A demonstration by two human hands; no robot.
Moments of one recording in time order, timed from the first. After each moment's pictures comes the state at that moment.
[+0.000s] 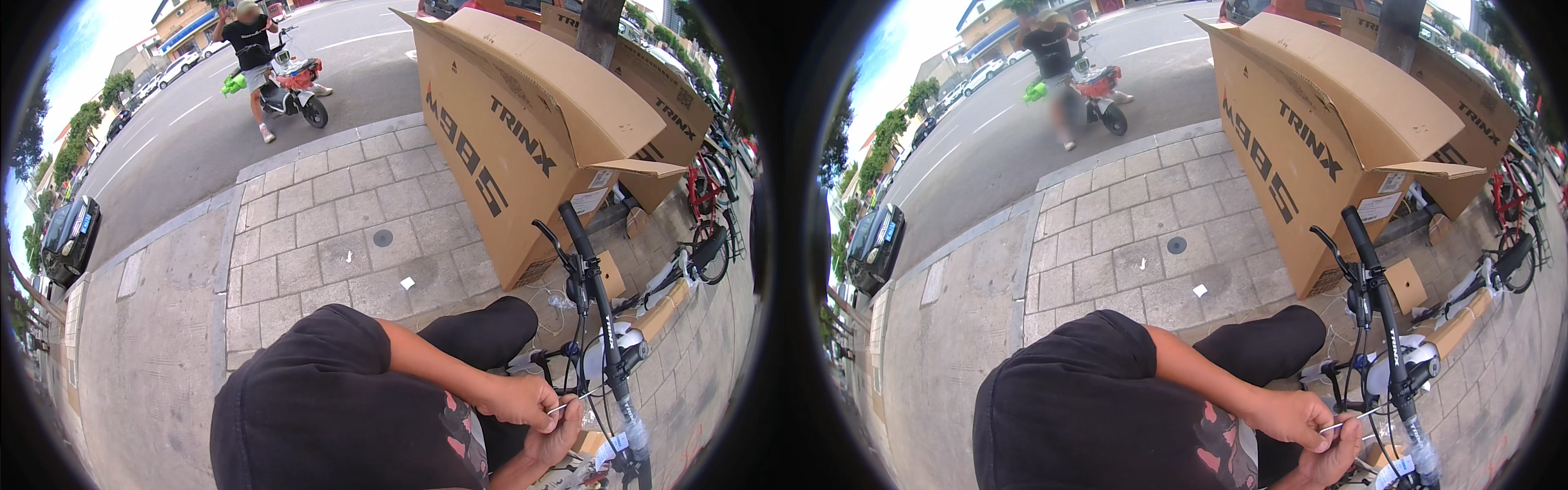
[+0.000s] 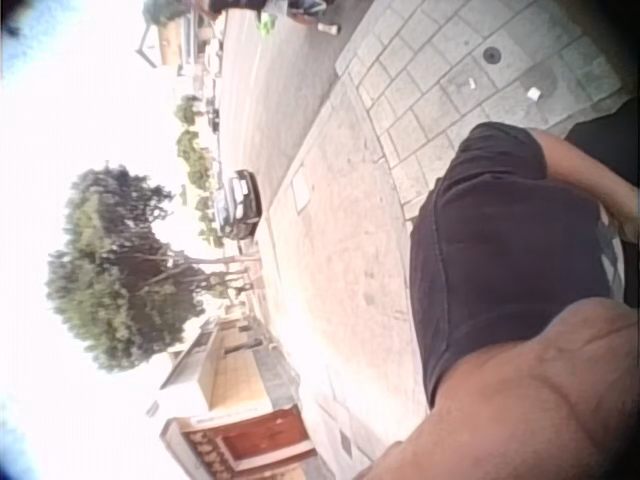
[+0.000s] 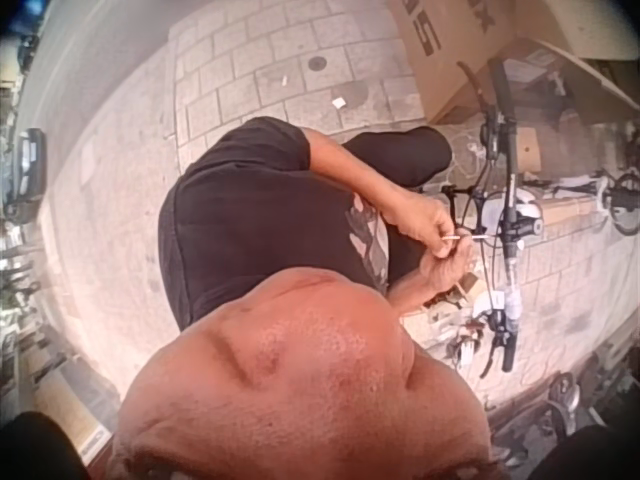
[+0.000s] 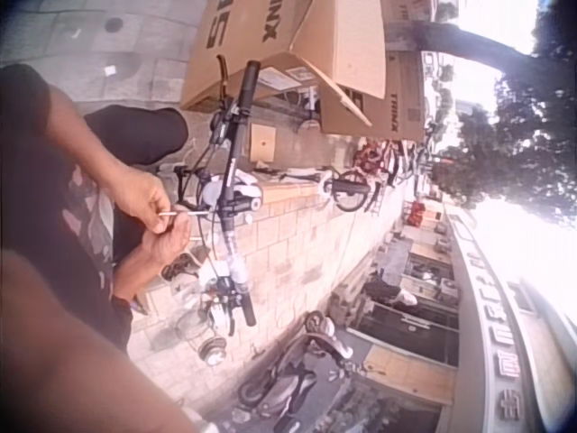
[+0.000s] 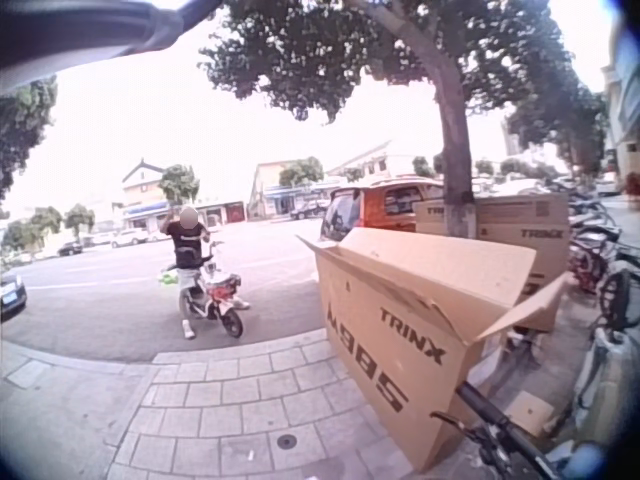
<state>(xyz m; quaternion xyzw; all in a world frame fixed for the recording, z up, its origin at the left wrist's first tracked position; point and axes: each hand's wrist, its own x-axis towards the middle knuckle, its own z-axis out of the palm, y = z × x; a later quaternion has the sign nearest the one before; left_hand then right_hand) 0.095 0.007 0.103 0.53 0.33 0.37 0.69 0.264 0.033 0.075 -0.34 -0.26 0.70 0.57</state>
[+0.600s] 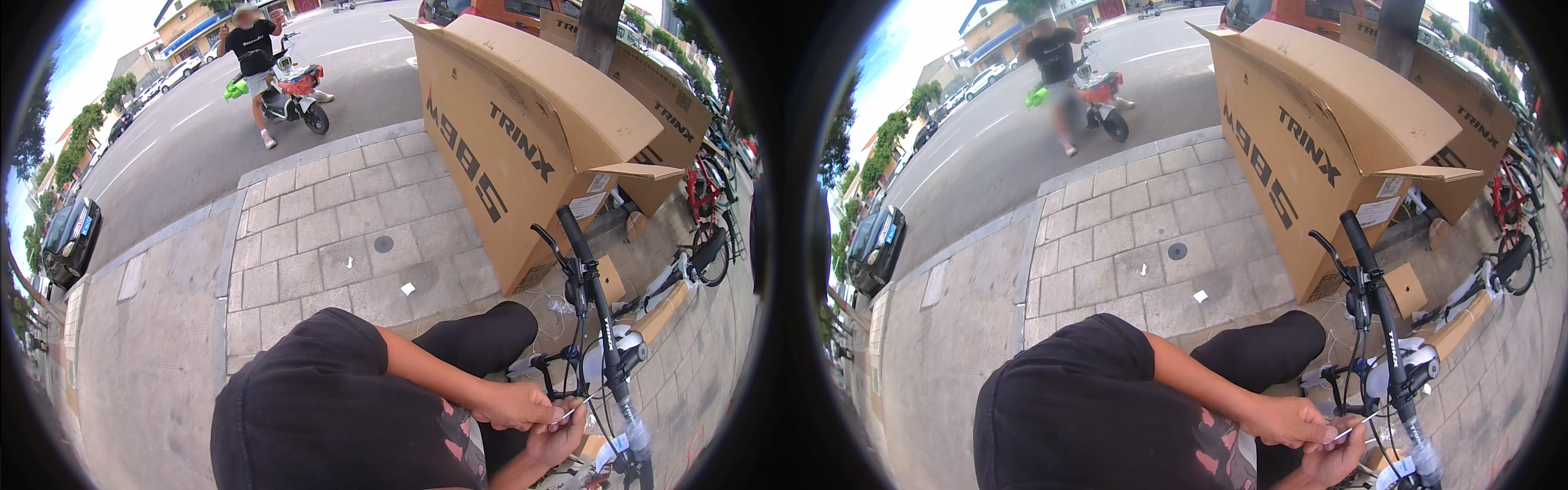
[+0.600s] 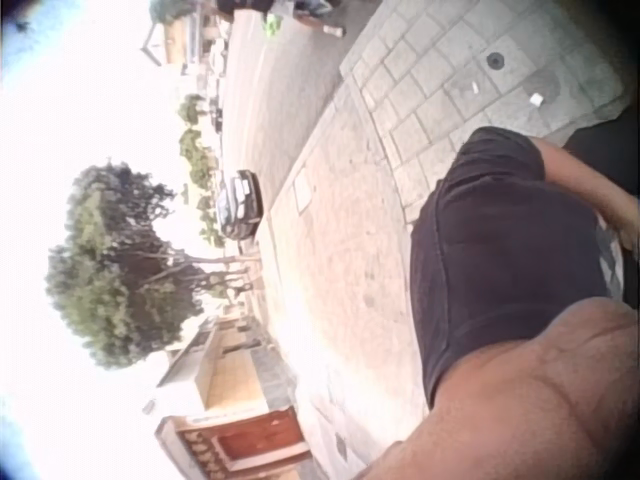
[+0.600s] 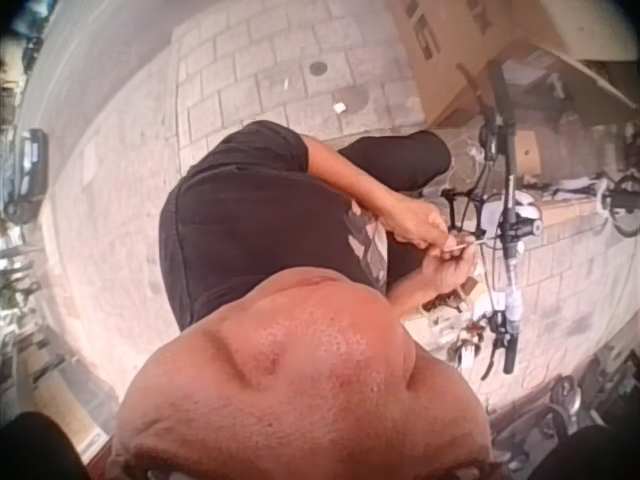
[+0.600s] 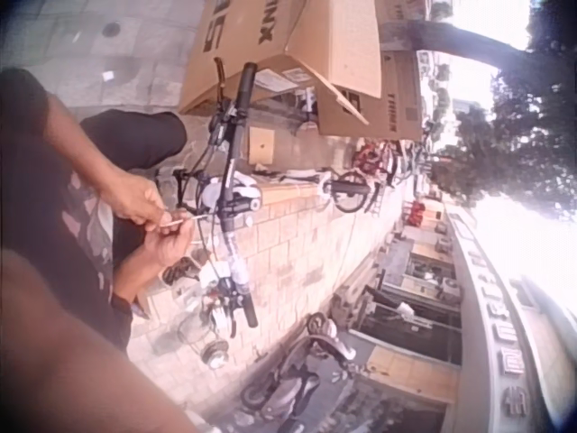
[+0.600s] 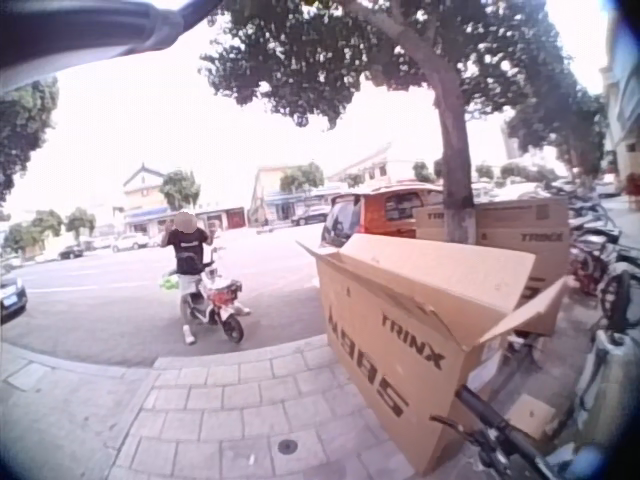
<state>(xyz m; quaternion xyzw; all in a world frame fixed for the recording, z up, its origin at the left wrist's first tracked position) 0.092 -0.006 0.114 0.36 0.31 0.35 0.81 0.272 0.036 0.071 -0.22 -0.21 0.78 0.54</state>
